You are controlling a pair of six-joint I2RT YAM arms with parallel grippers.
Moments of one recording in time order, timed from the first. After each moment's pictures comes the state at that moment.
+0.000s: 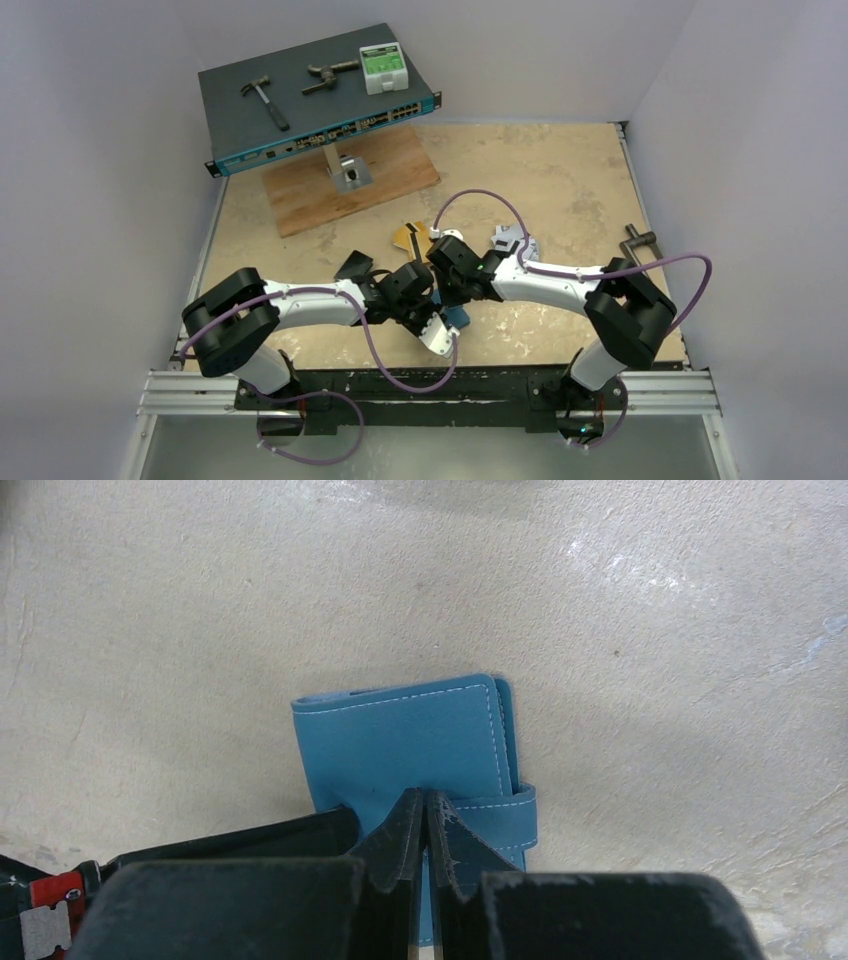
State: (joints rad) left arm -1.02 1.54 0.73 -0.15 0.31 1.14; right arm 0.93 1.59 0.92 -0.41 0.14 0.59
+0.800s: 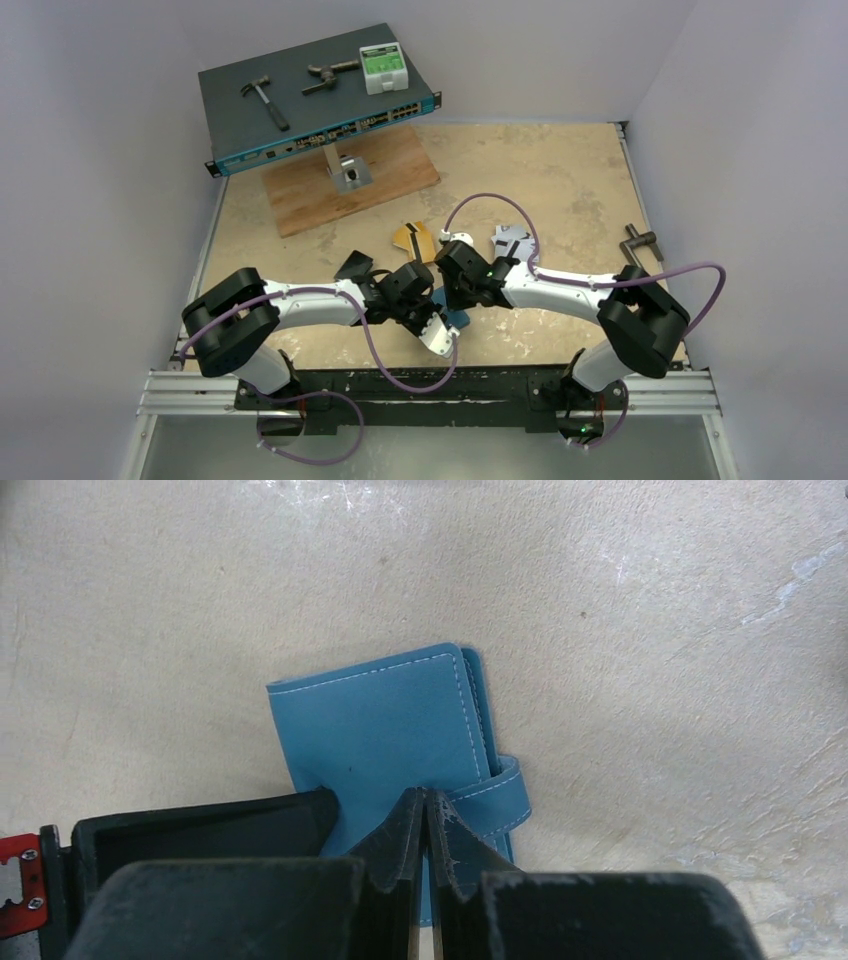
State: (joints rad) left arm -1.02 1.54 0.73 -0.15 0.31 1.14; right arm 0.93 1.52 0.84 -0.38 0.16 0.65
